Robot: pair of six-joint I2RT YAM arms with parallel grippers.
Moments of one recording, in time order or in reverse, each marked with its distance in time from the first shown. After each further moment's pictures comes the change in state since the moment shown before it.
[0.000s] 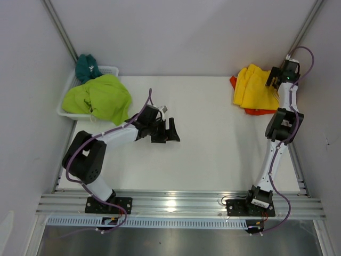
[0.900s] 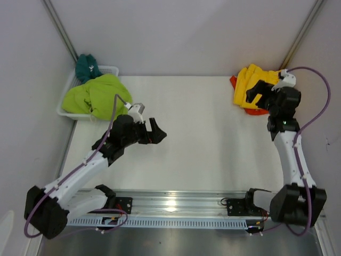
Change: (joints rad) left arm -0.002 -0.556 -0.196 0.006 -0.196 0.043; right arm 0.148 -1.341 -1.358 0.372 -0.291 0.233
